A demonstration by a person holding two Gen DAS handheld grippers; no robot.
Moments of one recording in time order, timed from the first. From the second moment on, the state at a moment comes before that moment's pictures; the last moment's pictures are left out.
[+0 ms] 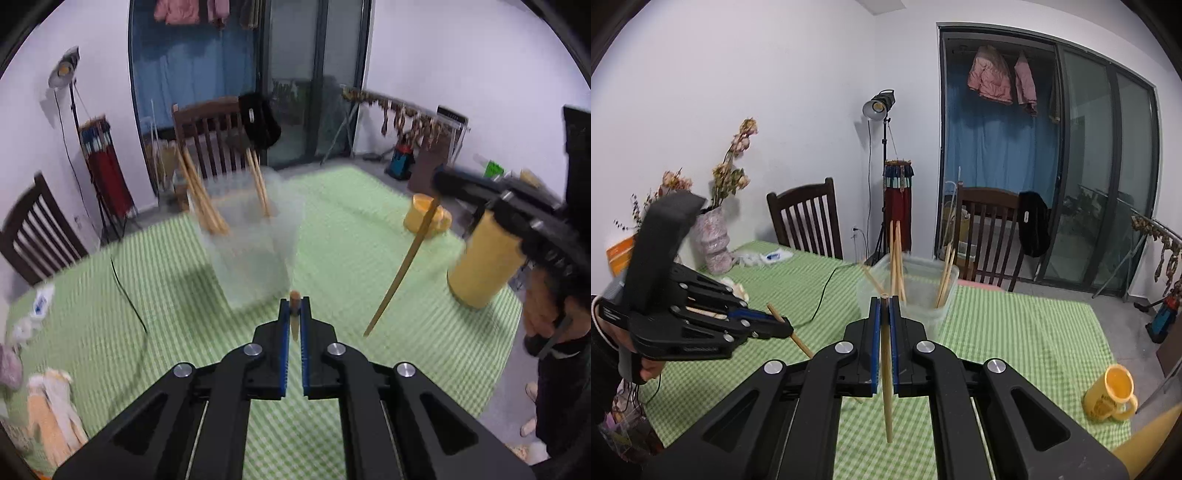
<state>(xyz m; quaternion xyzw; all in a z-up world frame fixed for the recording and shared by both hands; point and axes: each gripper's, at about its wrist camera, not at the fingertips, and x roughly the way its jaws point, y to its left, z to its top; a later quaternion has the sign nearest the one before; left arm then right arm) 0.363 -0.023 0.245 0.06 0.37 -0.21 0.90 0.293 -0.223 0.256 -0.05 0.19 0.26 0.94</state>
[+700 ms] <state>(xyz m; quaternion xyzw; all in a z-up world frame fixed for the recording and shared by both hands) 0.552 -0.010 0.310 0.02 0.35 -0.20 0.92 0.502 -0.184 0.263 0.02 0.24 0.23 0.94</state>
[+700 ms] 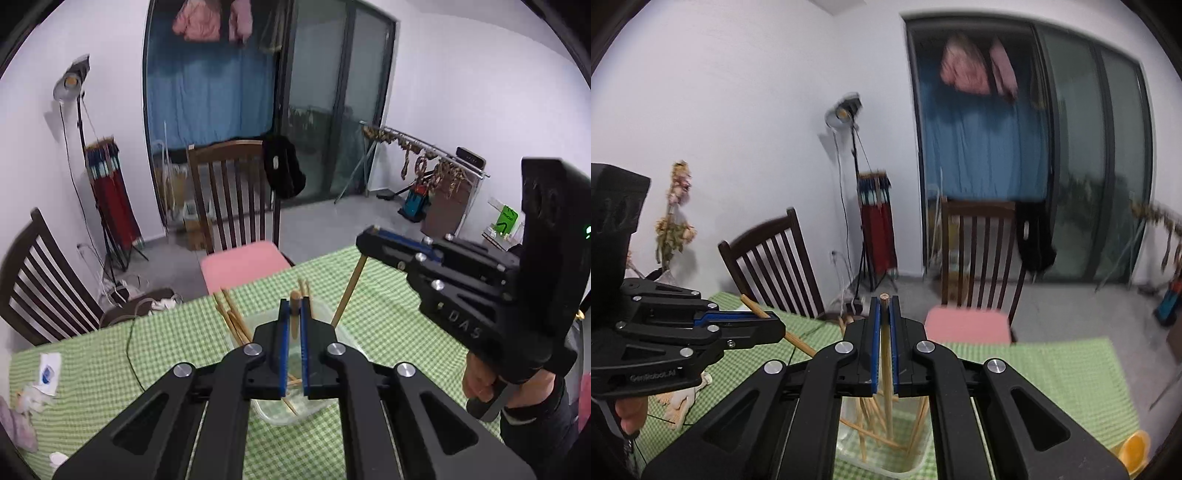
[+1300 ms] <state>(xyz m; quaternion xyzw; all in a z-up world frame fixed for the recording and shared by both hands) 0.624 0.006 0.204 -0.07 0.44 -0.20 0.87 0.548 -0.176 0.192 0.05 0.34 0.23 0.91</state>
